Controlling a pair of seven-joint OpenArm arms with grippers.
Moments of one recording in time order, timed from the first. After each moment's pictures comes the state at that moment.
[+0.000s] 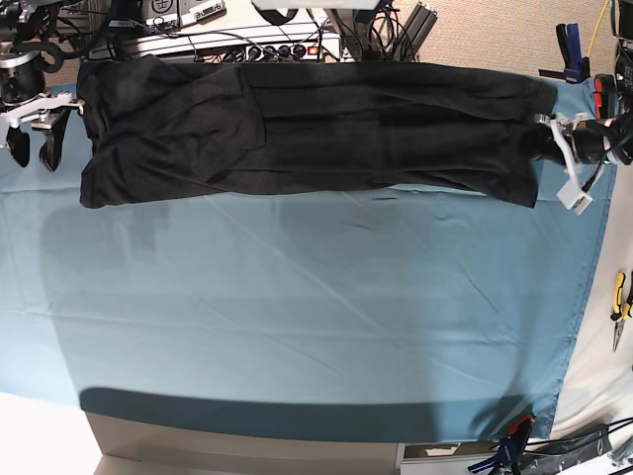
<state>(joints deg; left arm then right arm) 14.0 -39.7 -11.7 88.3 -70.7 -37.0 71.3 -21.8 6.8 65.6 123.9 40.3 39.8 -54.2</state>
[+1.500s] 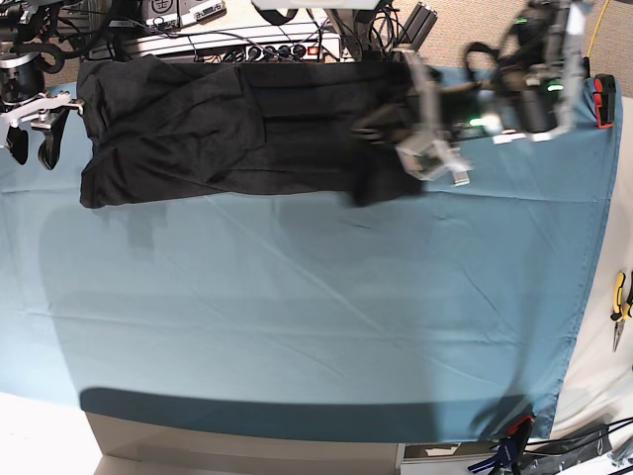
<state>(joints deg) 13.6 -20.4 10.2 122.1 -47.6 -37.7 57.5 -21.8 6.7 65.5 123.9 39.5 38.7 -54.0</state>
